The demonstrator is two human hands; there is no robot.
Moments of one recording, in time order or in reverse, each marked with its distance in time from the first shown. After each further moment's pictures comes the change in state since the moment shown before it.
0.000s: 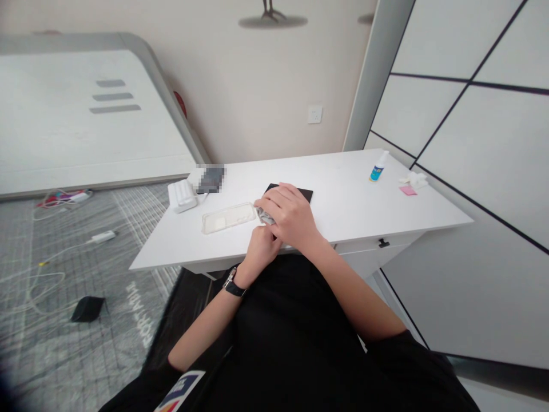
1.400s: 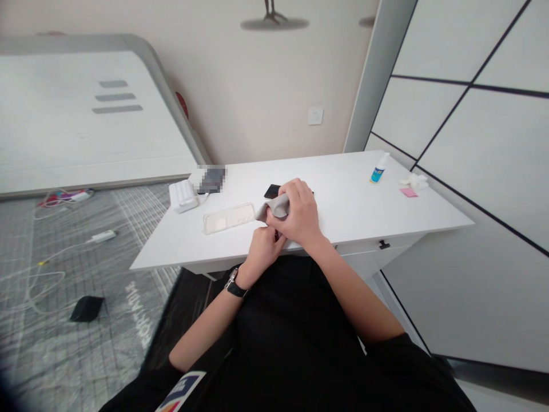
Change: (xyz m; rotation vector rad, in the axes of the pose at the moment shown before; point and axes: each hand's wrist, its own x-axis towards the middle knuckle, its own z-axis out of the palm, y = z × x) left_hand -0.001 0.000 0.003 0.041 0.003 0.019; right_hand -0.008 0.008 0.007 0.019 0.178 0.229
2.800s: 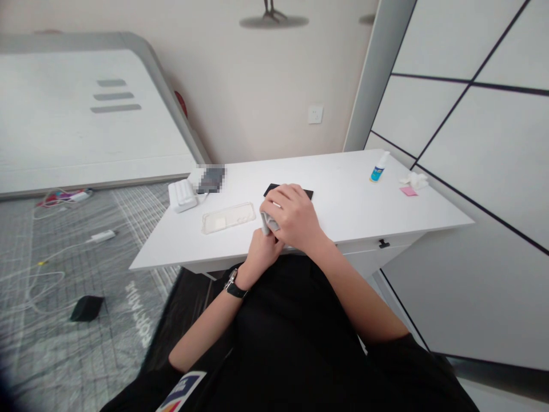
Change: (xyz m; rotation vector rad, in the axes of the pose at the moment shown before) left_hand -0.001 0.000 0.002 0.021 0.020 0.037; right_hand 0.009 -0.012 -0.017 -0.093 -0.223 -0.268
